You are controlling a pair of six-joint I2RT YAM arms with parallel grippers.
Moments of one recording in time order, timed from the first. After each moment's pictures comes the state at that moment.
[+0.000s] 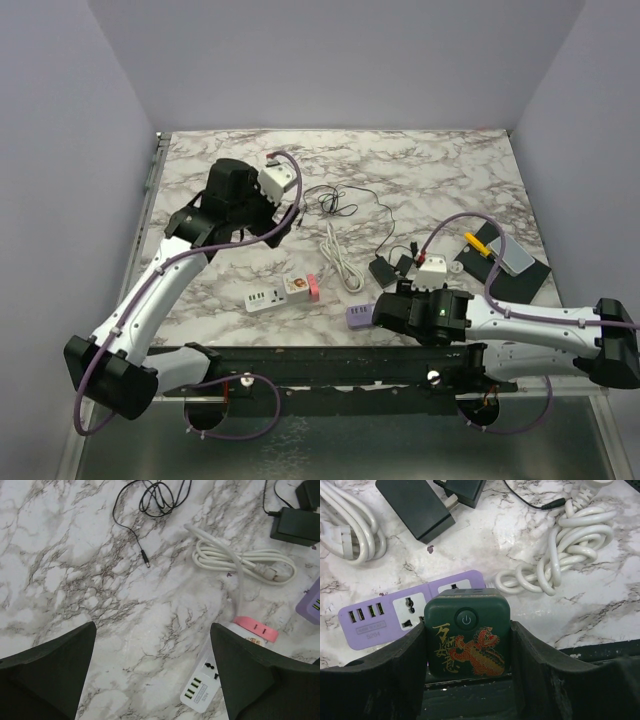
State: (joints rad) left arm -0.39 1.21 1.21 -0.65 0.22 0.30; right arm 1.28 1.07 0.75 -1.06 0.77 1.32
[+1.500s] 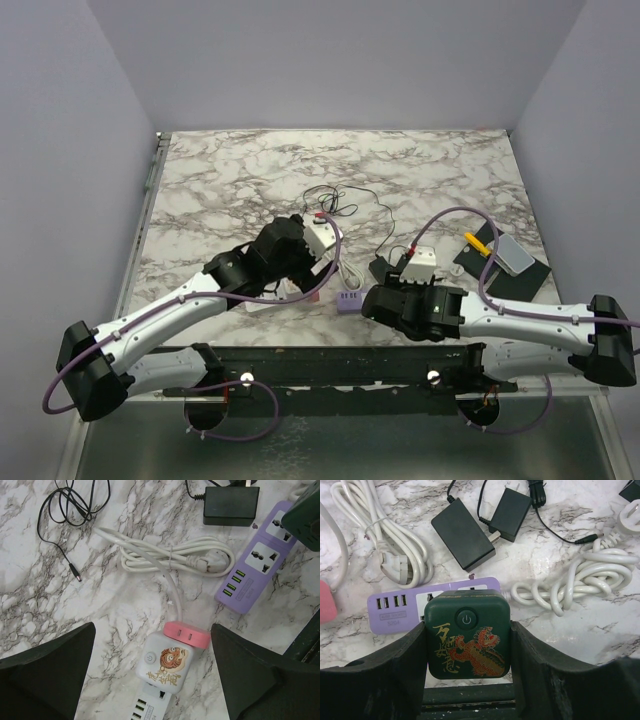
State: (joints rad) left arm -0.88 1.09 0.88 -0.41 -0.05 0.19; right arm 1.27 1.12 0.80 -0.91 0.86 1.25
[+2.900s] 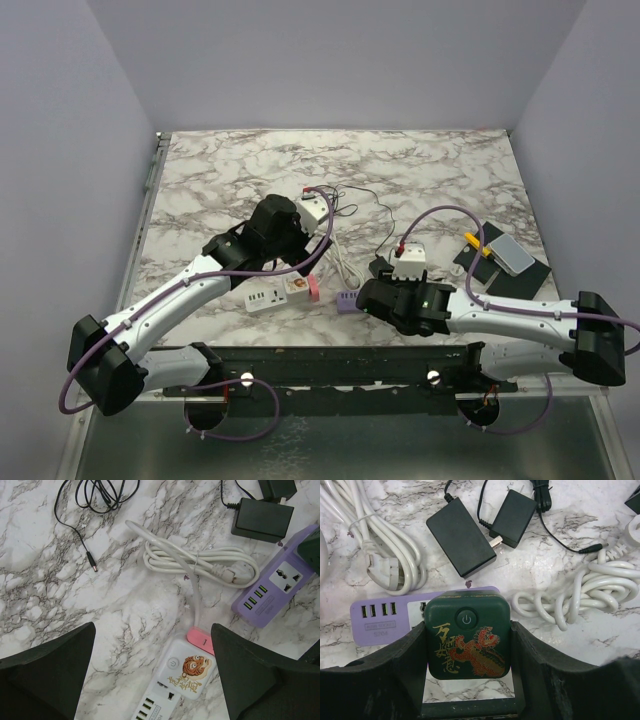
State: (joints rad) left arm -0.73 1.18 0.99 -0.46 0.00 0.13; right arm 1.20 1.20 0.77 -0.79 0.82 1.12
